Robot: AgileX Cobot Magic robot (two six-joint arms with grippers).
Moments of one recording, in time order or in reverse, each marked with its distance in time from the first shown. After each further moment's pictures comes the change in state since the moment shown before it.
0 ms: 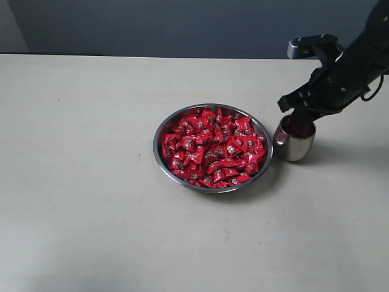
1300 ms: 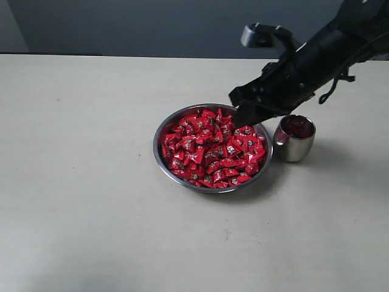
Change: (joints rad) left arm 0.000 0.000 0.000 0.000 0.000 0.000; right arm 0.182 -0.049 -0.006 0.338 0.099 -0.135
